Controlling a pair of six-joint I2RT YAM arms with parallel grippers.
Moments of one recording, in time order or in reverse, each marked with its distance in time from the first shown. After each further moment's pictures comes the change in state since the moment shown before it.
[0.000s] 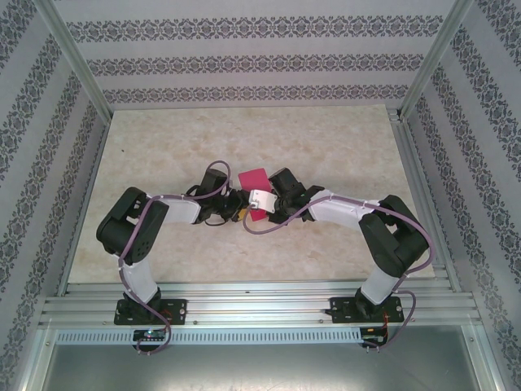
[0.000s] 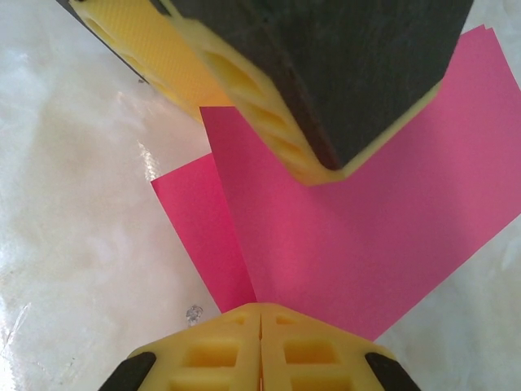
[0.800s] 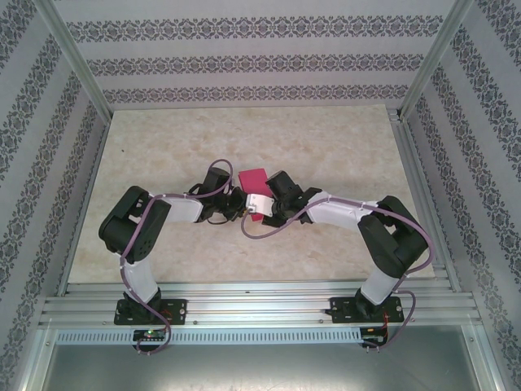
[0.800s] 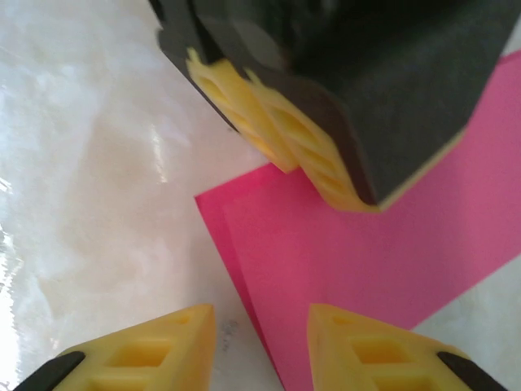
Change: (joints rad) left arm -0.012 0.021 0.029 0.000 -0.006 -0.002; right arm 0.038 0.000 -0.003 -0.008 -0.029 -0.008
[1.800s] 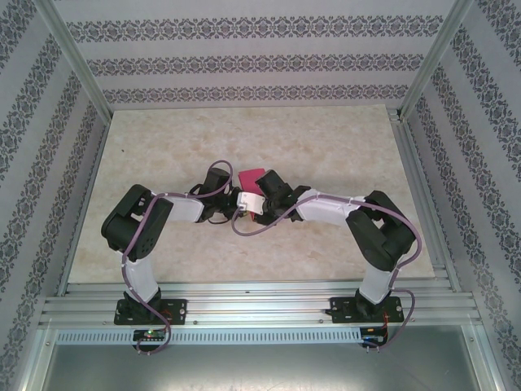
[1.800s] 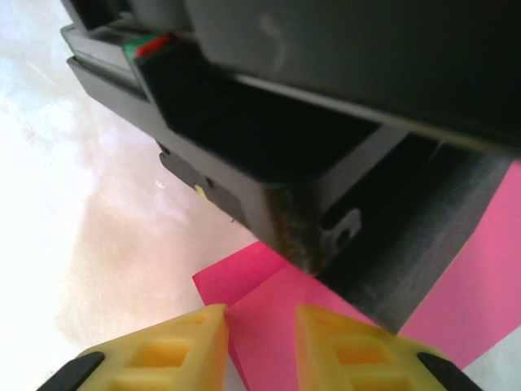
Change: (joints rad) left arm 0.001 0.020 0.000 0.028 -0.004 -0.060; right arm 0.036 0.088 0.088 0.011 0.023 0.051
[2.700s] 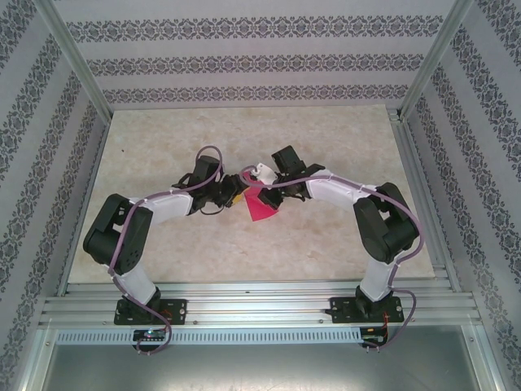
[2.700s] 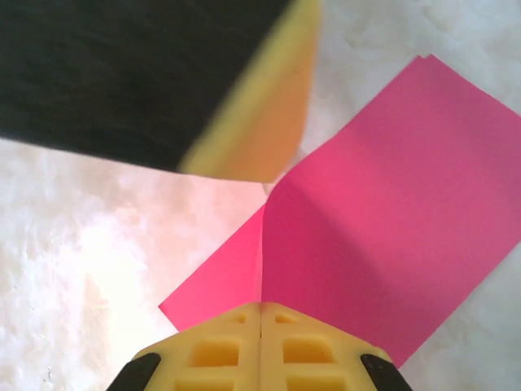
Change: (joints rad) left arm 0.060 -0.152 0.066 -0.189 -0.088 0.164; right arm -0.197 0.039 0.150 -0.114 -0.282 0.347
